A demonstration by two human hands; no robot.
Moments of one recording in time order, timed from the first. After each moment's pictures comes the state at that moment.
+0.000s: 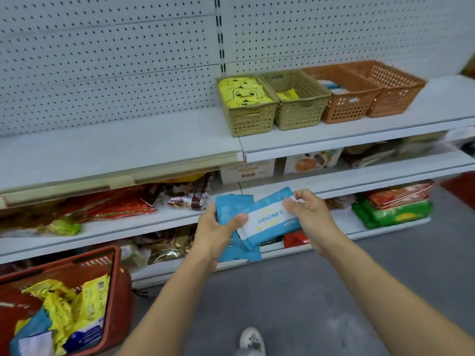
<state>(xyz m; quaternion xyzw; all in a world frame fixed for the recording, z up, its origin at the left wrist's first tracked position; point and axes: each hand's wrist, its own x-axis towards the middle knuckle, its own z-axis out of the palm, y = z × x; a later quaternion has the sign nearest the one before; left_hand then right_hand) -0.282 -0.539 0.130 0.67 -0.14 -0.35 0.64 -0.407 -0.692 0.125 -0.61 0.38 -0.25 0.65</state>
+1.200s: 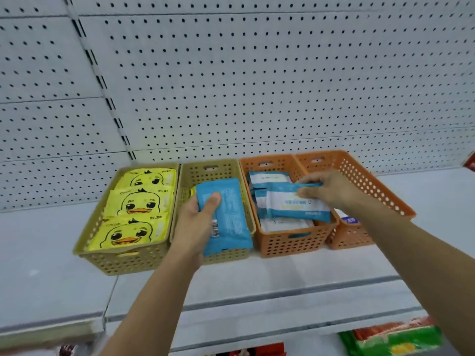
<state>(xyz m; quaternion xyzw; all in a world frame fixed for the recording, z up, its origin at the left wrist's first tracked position) -0.196 -1.020 0.232 0.65 -0.13 -0.26 0.70 -0.316 -1.271 0.235 -0.81 0.32 -0.14 0.46</state>
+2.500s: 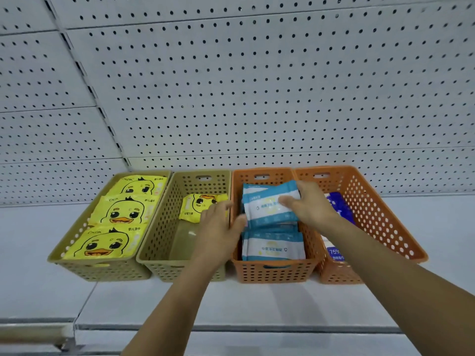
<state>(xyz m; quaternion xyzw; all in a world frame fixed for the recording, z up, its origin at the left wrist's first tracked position) -0.202 -1.122 0.192 0.87 -0.28 -0.07 0.39 -0.281 -1.318 0.211 -0.83 0.26 -0.16 0.47</state>
